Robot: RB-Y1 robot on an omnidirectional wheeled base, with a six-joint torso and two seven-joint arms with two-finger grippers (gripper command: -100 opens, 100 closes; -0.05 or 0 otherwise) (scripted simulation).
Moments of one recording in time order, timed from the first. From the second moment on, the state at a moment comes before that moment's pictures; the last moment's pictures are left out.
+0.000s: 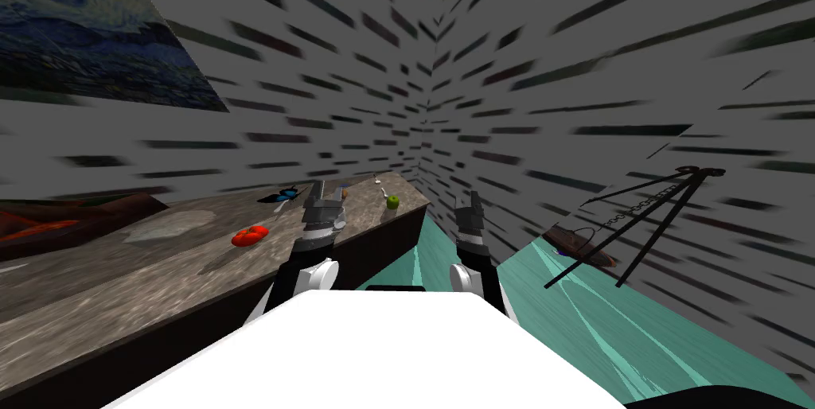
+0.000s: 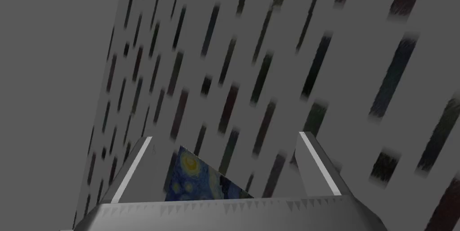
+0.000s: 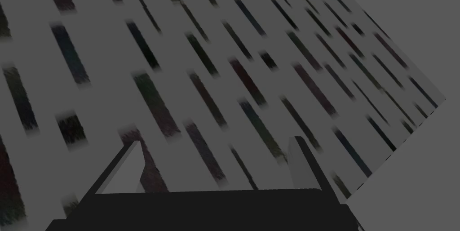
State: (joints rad) left arm 0.46 0.03 -0.05 -2.24 0.11 -0.53 -0.04; right arm 0.47 0.02 0.06 -2.25 -0.05 -0.43 0.04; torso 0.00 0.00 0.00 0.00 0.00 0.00
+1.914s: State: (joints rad) left arm 0.54 0.33 0.17 -2.18 0.32 -0.02 -0.01; right arm 0.47 0.02 0.06 -2.25 -0.05 -0.43 0.04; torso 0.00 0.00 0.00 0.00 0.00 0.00
